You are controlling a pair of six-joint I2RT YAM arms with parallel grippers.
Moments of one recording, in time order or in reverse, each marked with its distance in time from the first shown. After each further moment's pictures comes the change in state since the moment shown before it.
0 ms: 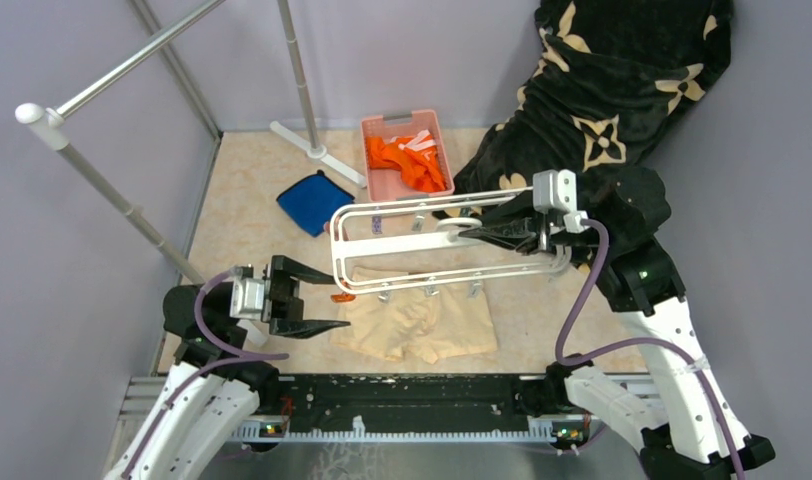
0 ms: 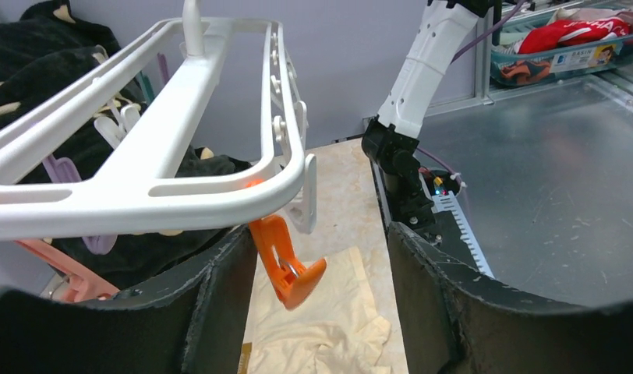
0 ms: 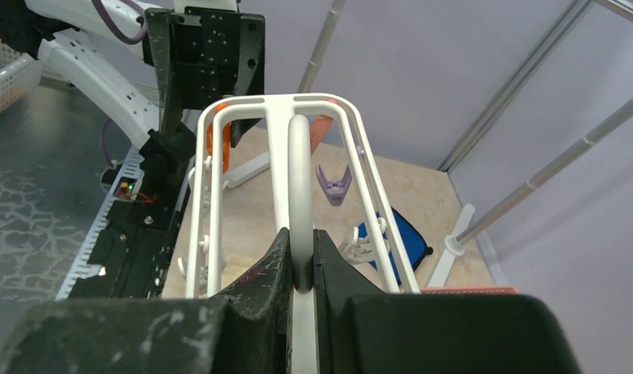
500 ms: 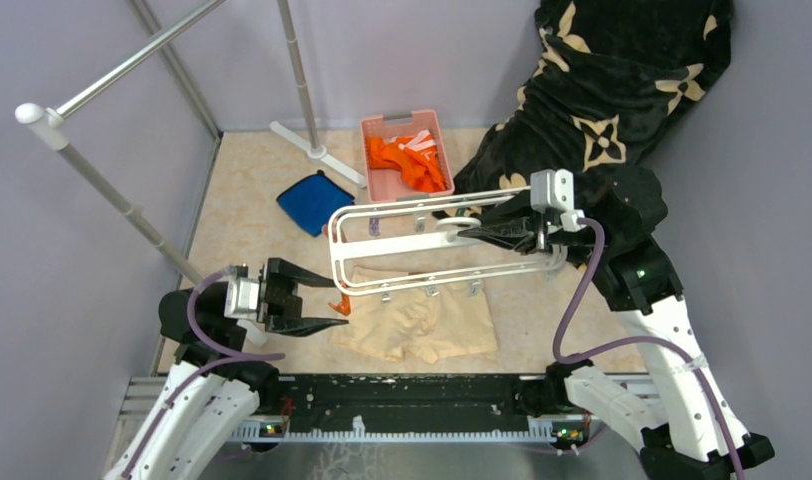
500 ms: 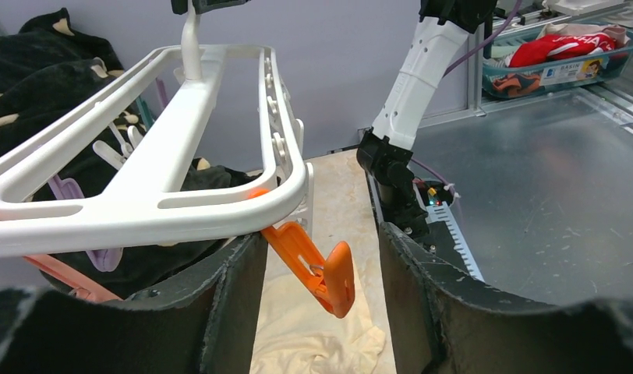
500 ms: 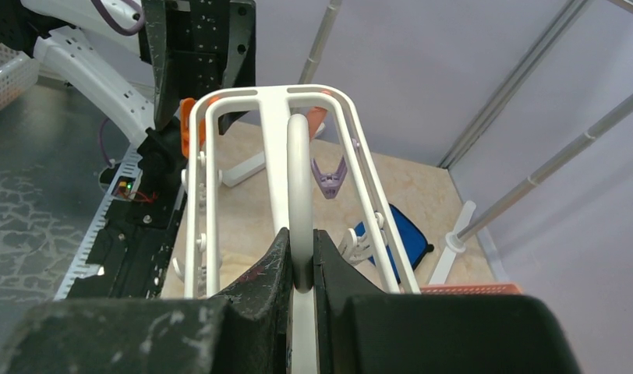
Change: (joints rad) left arm 0.000 0.005 0.000 0.099 0.002 -0.085; right arm 0.000 0.006 -0.009 0.003 0.007 -0.002
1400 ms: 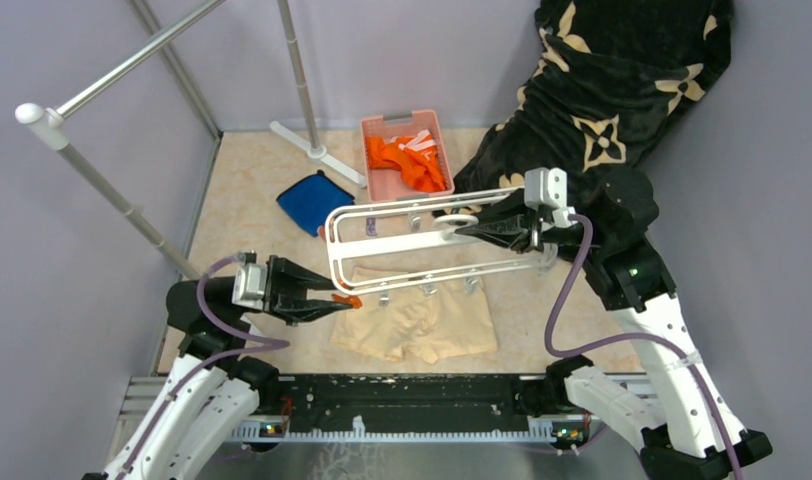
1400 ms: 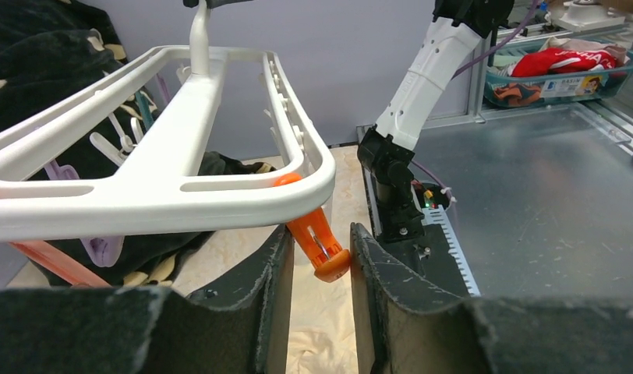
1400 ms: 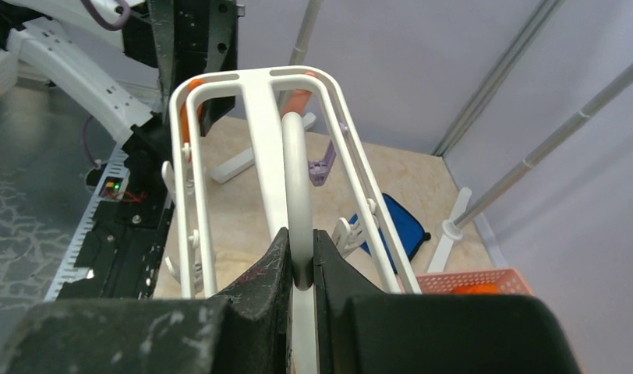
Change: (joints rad) left arm 0.000 0.045 0.000 0.001 -0.016 -0.026; right arm 0.000 0.000 -0.044 0.033 0.023 0.006
